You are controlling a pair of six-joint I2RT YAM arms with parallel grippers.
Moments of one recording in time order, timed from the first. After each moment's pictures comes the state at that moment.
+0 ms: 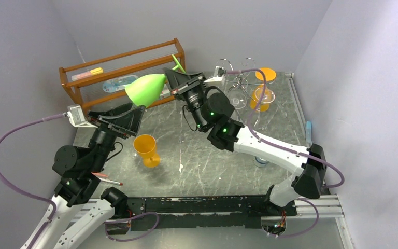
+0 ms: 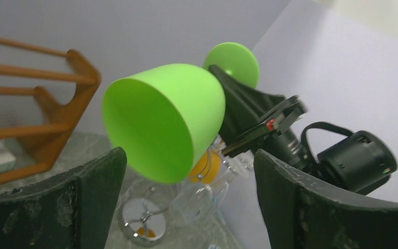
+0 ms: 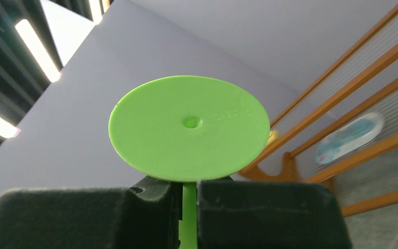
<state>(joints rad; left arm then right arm) -0.57 0.46 0.79 0.10 -0.14 -0.66 1.07 1.52 1.40 0.52 0.58 0.99</state>
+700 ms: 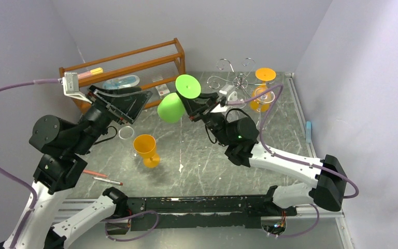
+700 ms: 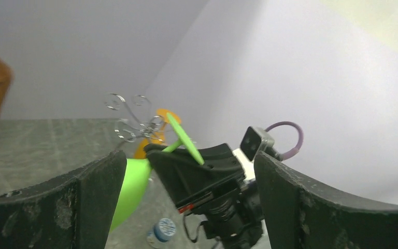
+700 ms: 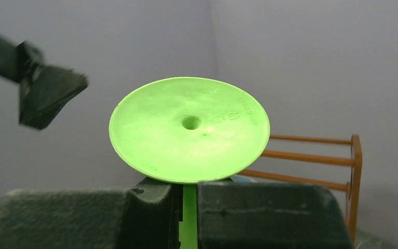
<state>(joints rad) -0.57 0.72 1.27 -0.22 0.08 -0.71 1.04 1.30 0.98 0.91 0.23 0.06</state>
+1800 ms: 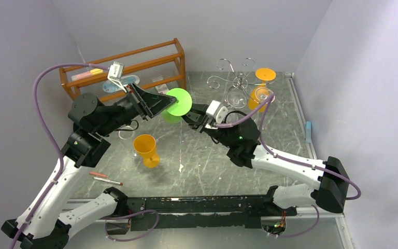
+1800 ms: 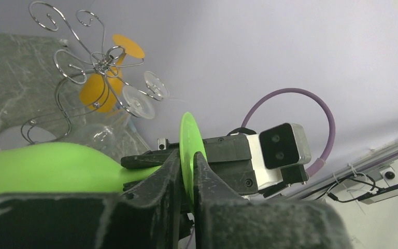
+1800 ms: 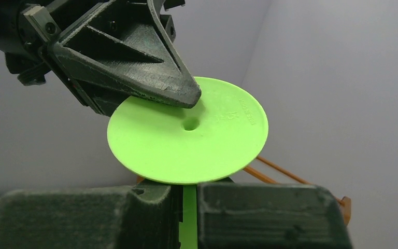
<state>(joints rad) -0.57 0.90 1.22 -0.12 0.41 -0.92 1.04 1.26 0.93 0.88 -0.12 -0.28</state>
